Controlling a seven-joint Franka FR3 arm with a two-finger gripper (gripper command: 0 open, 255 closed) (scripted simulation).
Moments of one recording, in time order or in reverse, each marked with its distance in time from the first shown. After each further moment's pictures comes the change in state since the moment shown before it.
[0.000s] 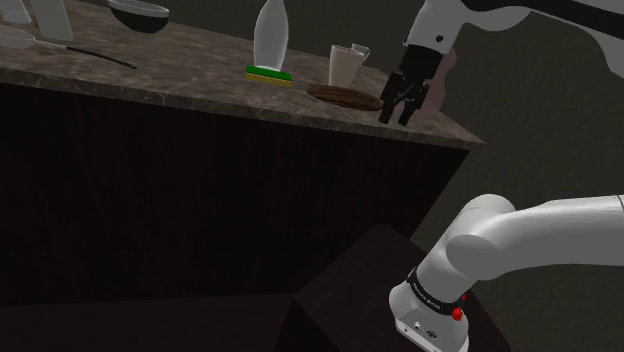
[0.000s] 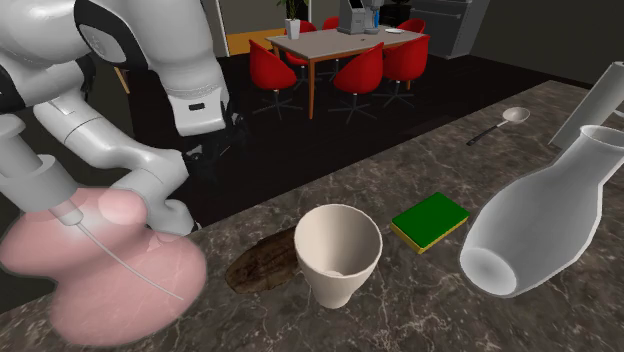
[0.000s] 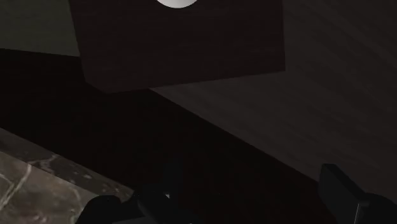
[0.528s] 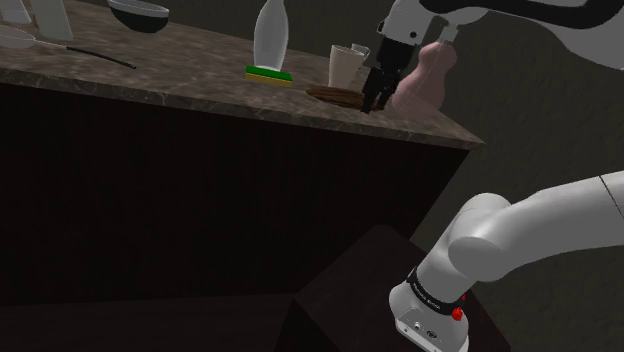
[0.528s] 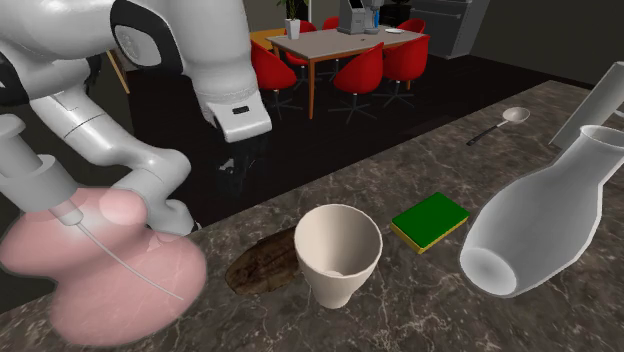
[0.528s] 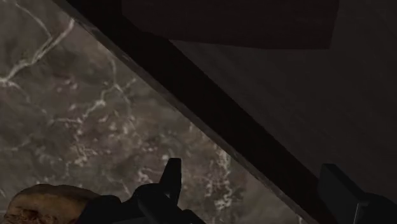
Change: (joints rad) arm 0.050 0.181 -0.027 0.104 -0.115 0.132 -0.207
